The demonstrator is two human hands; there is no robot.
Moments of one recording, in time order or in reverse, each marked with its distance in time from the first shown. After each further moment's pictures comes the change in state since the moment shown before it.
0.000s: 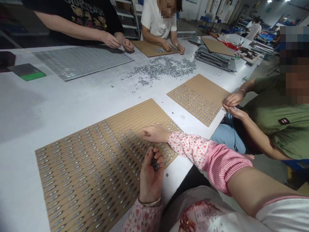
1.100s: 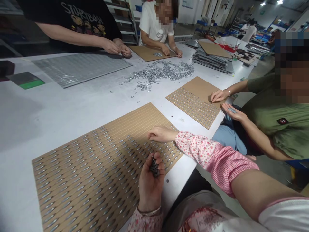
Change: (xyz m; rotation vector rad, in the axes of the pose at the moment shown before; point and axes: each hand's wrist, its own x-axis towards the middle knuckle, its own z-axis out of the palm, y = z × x) left_hand -0.002 0.005 0.005 0.009 0.142 -0.080; right_hand -0.004 0.028 -0.021 0.125 -0.115 -0.139
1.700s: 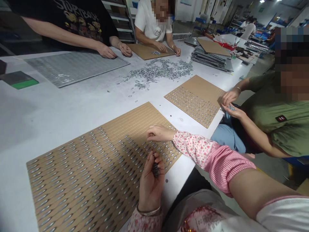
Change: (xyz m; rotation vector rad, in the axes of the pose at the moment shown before) left_hand 0.008 -0.006 -0.008 0.046 -0.096 0.040; right_hand 0.003 0.010 0.008 -0.058 0.071 -0.088
